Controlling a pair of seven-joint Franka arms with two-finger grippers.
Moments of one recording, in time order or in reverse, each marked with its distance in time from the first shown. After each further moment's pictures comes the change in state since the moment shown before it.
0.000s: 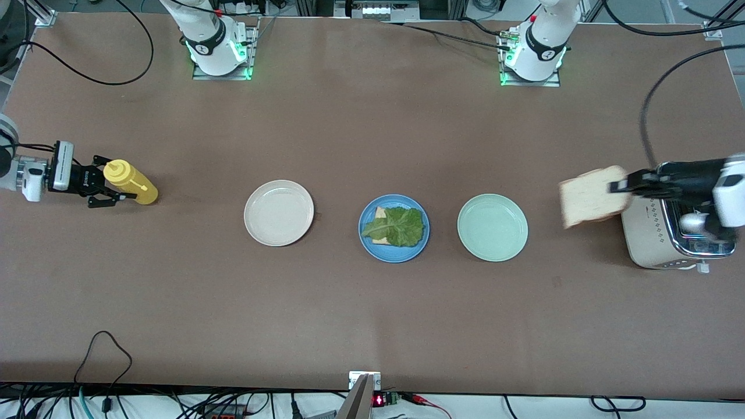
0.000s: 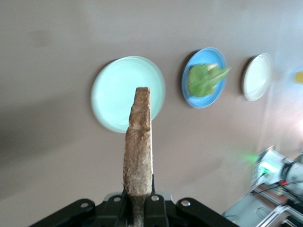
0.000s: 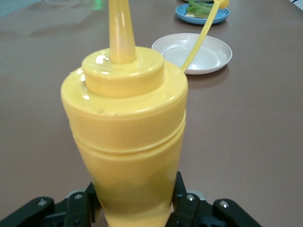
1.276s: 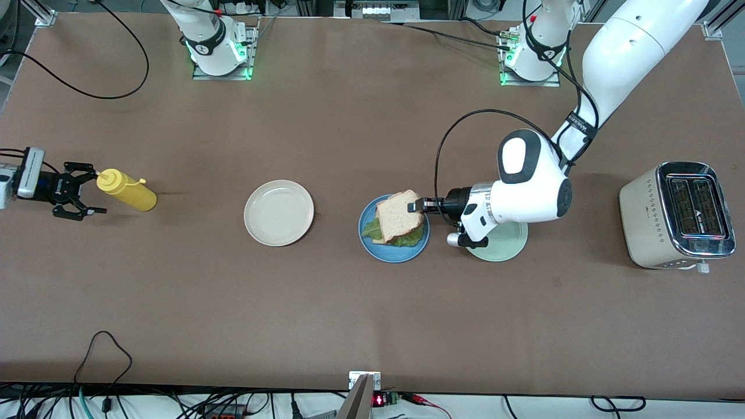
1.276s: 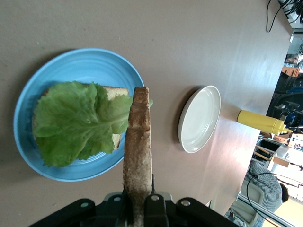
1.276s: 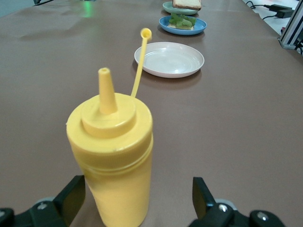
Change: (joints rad) left arm -0.275 0.291 -0.274 -0.288 -0.171 0.823 -0.242; right arm -0.047 0.065 0.006 0.223 -0.001 -0.128 0.040
